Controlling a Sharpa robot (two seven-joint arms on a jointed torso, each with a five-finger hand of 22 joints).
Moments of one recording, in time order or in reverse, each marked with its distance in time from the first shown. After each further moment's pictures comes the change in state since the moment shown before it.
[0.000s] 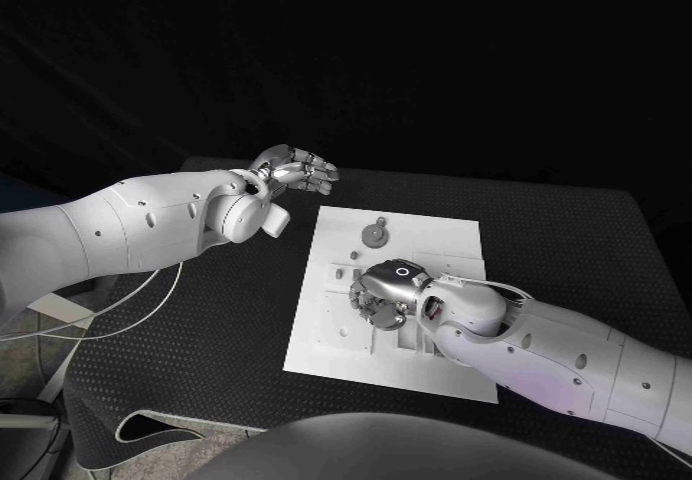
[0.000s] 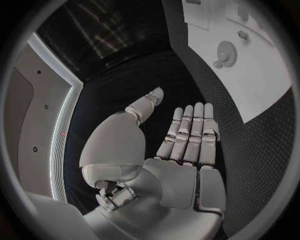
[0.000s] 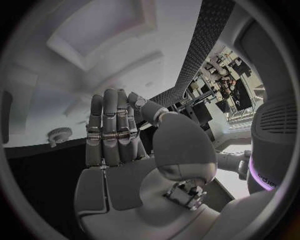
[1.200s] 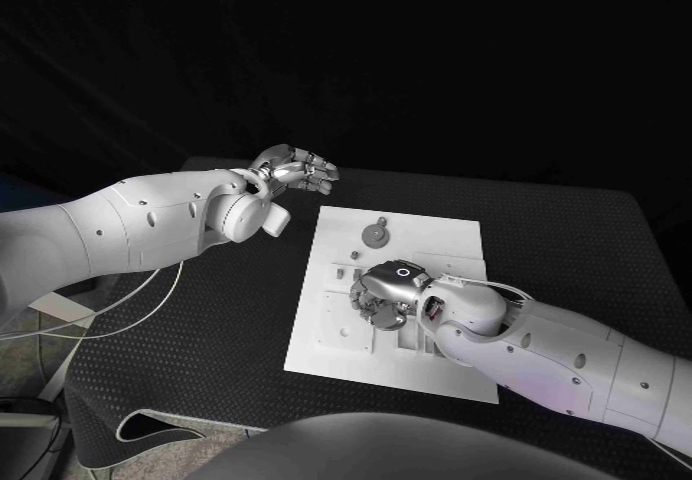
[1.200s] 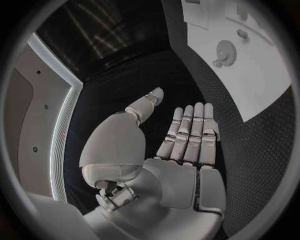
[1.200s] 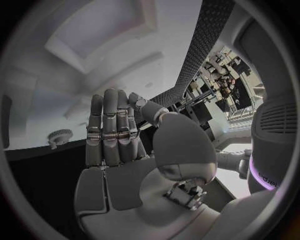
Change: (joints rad) left arm 0.000 0.000 0.000 -0.004 0.000 0.000 0.000; left_hand 0.000 0.000 0.000 0.000 0.000 0.000 0.000 0.000 -0.001 0.000 0.000 0.000 -0.004 0.000 0.000 -0.004 0.002 0.000 0.000 0.000 0.000 -0.003; right arm -0.003 0.006 -0.001 -0.015 0.011 0.002 0.011; right_hand -0.004 -0.004 0.000 0.000 0.000 0.000 0.004 -0.004 0.005 0.000 0.000 -0.003 0.003 0.002 0.002 0.000 0.001 0.000 0.000 0.000 0.000 0.001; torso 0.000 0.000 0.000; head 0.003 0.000
